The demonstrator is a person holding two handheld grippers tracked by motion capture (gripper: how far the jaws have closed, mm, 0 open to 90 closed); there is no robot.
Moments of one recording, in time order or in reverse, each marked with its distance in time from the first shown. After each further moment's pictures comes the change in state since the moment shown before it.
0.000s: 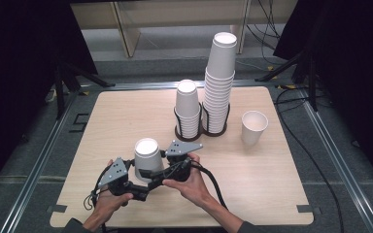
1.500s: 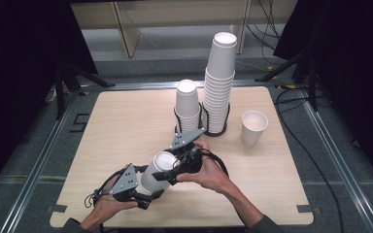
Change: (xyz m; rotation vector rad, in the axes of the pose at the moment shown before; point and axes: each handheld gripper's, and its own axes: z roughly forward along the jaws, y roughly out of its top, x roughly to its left) left arm -0.013 -0.006 0.007 0.168 -0.096 0.245; right arm -0.007 0.038 -0.036 0.309 0.063 -0.104
